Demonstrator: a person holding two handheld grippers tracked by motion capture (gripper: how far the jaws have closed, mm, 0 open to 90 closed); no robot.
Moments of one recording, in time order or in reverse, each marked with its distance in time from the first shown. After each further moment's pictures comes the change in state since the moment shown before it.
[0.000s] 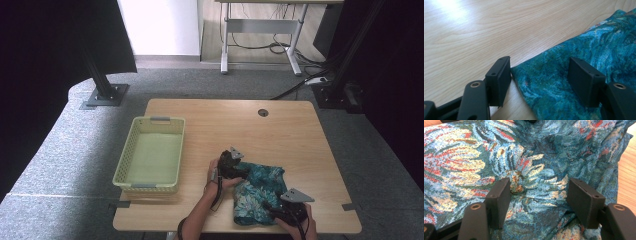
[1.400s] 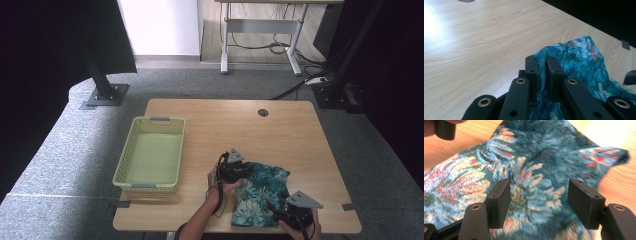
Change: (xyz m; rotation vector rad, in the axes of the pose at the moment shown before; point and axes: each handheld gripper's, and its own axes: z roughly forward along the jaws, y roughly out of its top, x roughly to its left) left arm -0.020 0.008 -0.046 -0.182 -0.168 -0.034; right arm 0.013 0.011 -0.034 -0.071 -0.054 0.002
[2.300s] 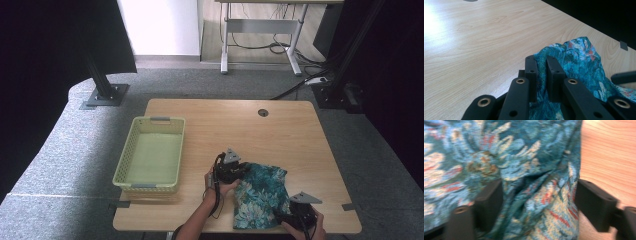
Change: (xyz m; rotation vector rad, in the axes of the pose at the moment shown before) left arm 0.004 -0.004 -0.008 -0.003 0.001 -0.015; right arm -0.014 -0.015 0.009 0.232 -0.052 0.127
